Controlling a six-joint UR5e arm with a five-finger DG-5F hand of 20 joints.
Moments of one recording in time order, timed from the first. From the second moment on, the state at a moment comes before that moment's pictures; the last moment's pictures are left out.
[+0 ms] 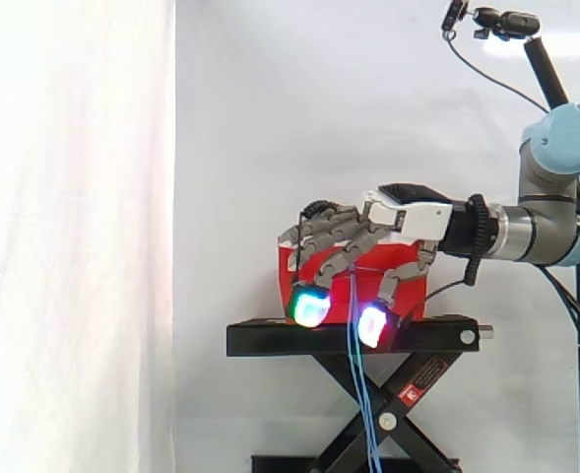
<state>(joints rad) -0.26 -2.23 -1.13 -2.82 -2.16 -1.94</state>
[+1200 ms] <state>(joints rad) -0.27 -2.23 -1.13 -2.79 -2.15 -1.82</state>
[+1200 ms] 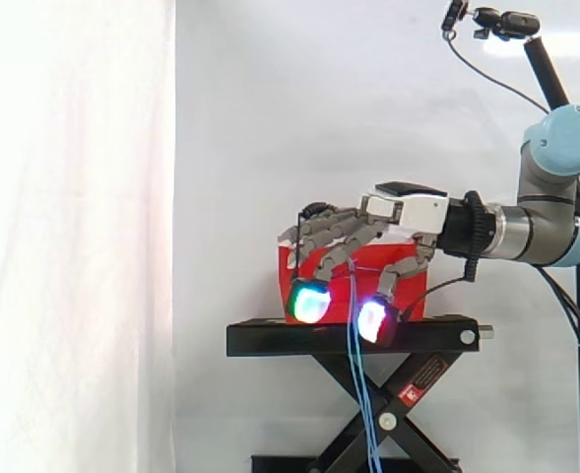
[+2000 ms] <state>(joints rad) -0.27 -2.23 -1.17 -2.80 -2.06 -1.96</state>
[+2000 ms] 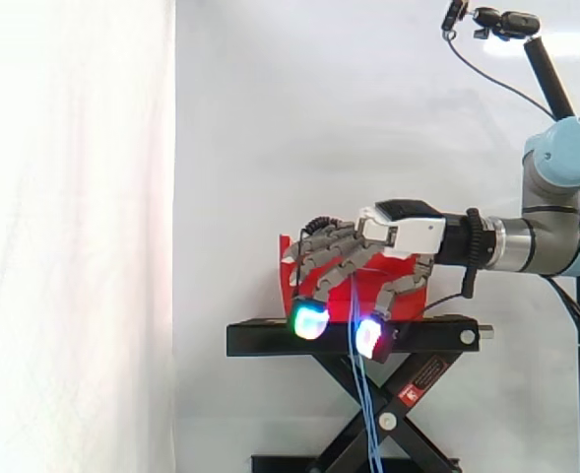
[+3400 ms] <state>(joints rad) -0.26 -2.23 -1.17 -2.86 -2.09 -2.11</state>
